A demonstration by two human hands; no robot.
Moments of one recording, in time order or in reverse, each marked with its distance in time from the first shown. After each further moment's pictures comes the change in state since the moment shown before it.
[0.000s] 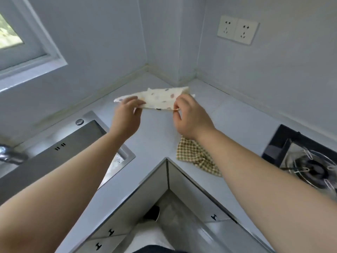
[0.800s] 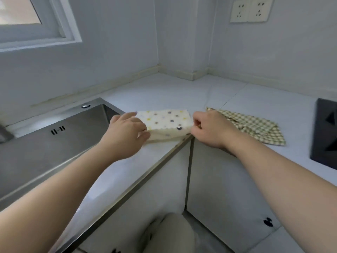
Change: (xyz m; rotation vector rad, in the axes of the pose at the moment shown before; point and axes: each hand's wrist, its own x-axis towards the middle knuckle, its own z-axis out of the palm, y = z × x) left_hand -0.146 -0.188 0.052 0.461 -0.180 0.370; right_hand -0.128 0.011 0.174 -0.207 -0.169 0.104
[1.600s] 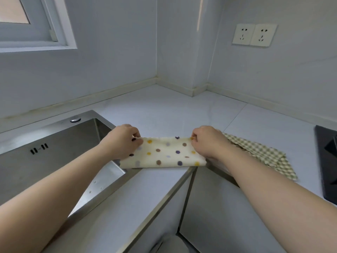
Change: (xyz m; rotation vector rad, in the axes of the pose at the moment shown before) left_hand 0.088 -0.065 0.023 -0.245 -0.118 -0.211; right_hand 0.083 0.008 0.016 -0.260 -0.150 0.199
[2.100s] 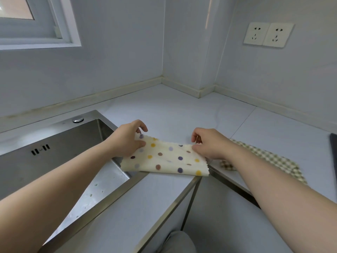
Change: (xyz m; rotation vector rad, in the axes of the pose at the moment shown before) left_hand 0.025 -0.016 0.004 -0.199 -0.031 0.010; right_hand 0.030 0.006 -0.001 0.244 -0.134 -0.068
